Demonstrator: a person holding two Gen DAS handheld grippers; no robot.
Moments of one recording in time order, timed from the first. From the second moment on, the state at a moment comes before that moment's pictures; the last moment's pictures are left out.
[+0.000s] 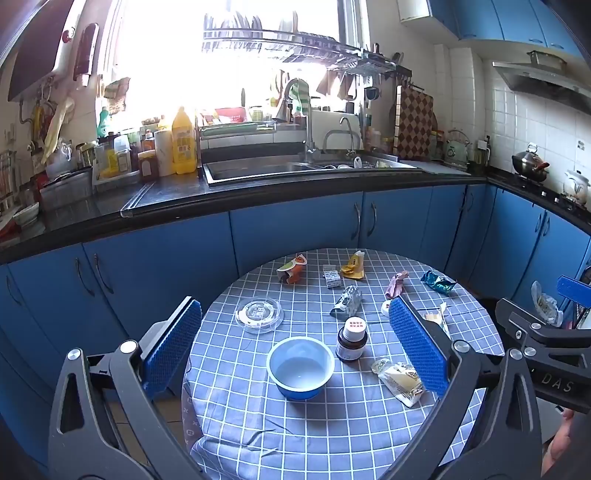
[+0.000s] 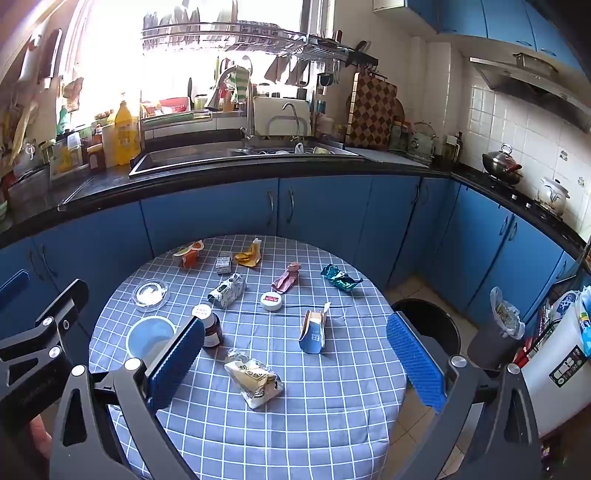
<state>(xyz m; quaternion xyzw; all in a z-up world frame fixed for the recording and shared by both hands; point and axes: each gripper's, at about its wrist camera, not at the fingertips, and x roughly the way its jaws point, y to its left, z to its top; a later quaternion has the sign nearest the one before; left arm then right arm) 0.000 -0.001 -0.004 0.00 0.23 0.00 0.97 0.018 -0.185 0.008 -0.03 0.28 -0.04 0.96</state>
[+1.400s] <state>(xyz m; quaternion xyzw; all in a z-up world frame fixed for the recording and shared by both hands) 0.003 -0.002 -0.008 0.00 0.23 0.00 0.97 0.018 -0.185 0.009 -0.03 0.29 -0.04 0.96</state>
